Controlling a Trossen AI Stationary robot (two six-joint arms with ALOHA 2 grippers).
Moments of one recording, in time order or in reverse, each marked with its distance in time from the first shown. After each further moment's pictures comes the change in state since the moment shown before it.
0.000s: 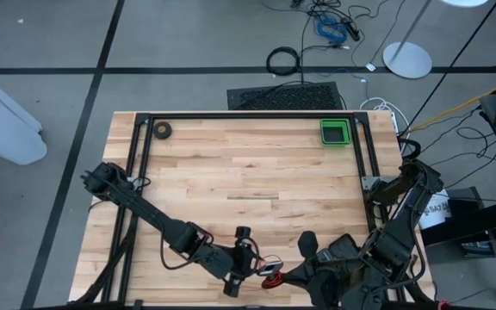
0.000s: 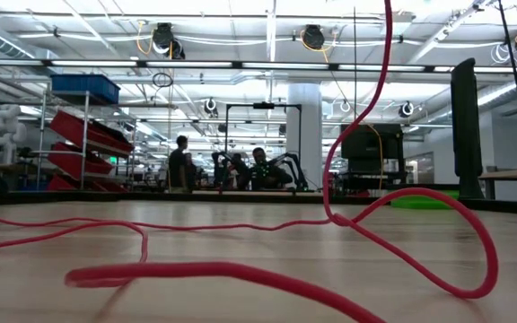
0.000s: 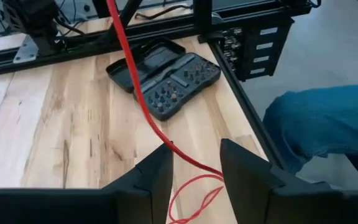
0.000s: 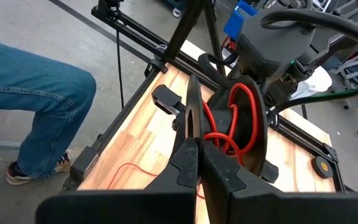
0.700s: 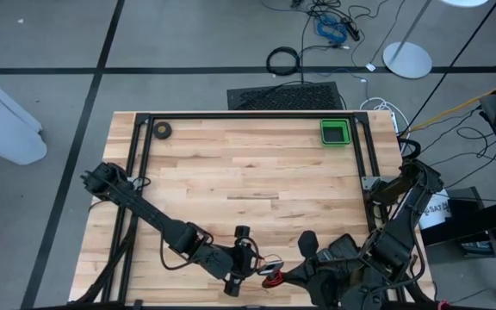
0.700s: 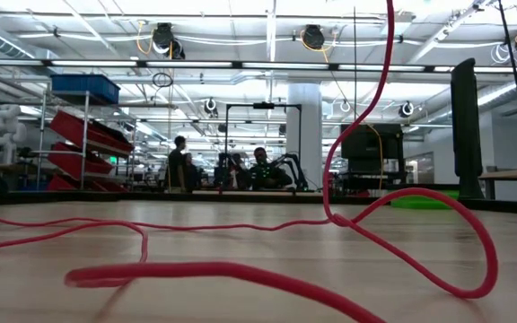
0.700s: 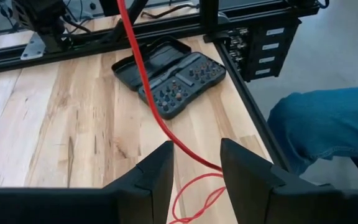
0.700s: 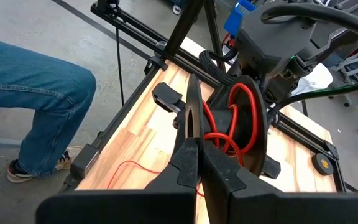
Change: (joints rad) left arm -0.001 0.000 0.000 -0.004 -0.023 -0.017; right arm 0.000 0.000 0.000 -0.012 0.000 0.010
